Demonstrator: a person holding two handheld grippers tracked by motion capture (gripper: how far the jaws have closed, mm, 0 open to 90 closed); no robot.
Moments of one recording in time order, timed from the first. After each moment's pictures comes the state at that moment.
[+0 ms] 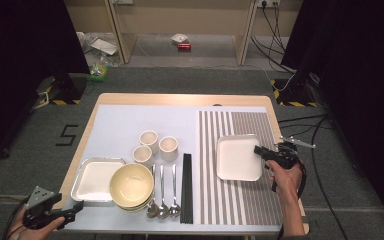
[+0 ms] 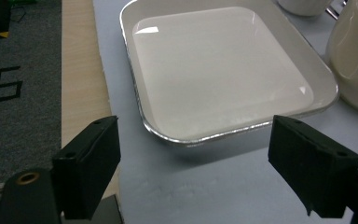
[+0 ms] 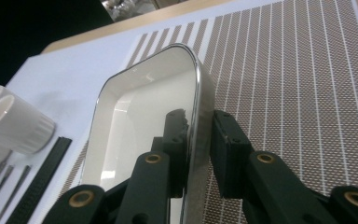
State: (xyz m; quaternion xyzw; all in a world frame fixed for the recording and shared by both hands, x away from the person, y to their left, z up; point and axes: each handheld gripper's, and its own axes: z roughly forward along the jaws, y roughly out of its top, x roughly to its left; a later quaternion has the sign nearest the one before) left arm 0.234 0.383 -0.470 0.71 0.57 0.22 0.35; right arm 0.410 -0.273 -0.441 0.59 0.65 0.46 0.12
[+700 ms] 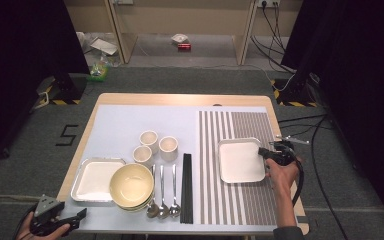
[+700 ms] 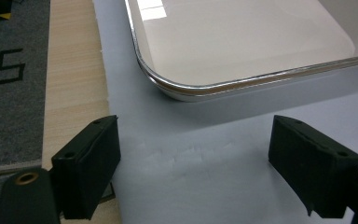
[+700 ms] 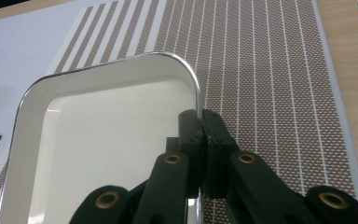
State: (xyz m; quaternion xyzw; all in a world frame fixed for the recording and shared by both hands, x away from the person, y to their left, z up) left arm 0.229 0.381 -0.501 0.72 0.58 0.22 0.32; right arm 0.425 -0.273 -0.454 0.63 0.65 0.38 0.15
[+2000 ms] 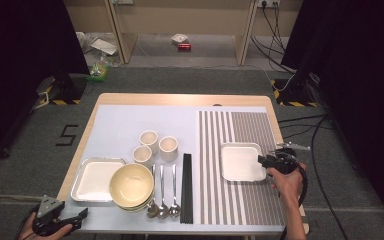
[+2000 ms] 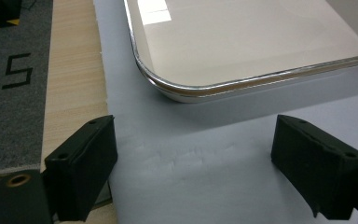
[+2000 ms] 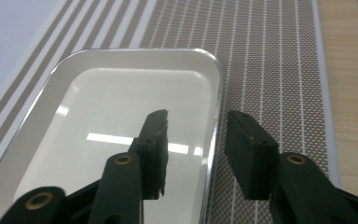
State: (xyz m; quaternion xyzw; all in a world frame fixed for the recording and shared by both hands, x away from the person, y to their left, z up) left arm 0.231 0.377 -0.502 0.72 0.58 0.22 0.31; right arm 0.402 -0.280 -0.458 0.60 0.70 0.35 0.17
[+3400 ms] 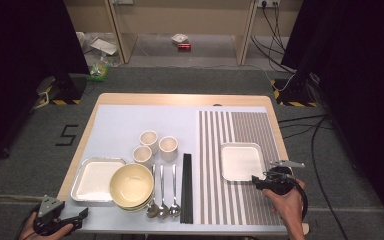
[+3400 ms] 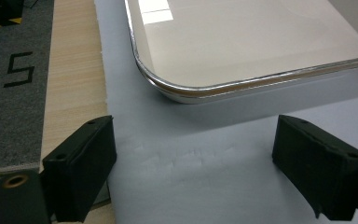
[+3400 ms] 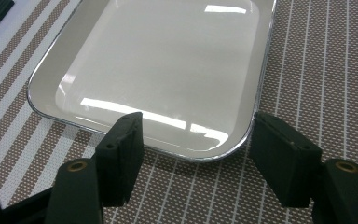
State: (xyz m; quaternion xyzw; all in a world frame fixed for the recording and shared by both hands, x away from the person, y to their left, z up) left arm 0.230 0.376 -0.504 0.72 0.58 0.23 0.31; right arm 0.351 -0.261 -0.466 0.57 0.74 0.31 0.16
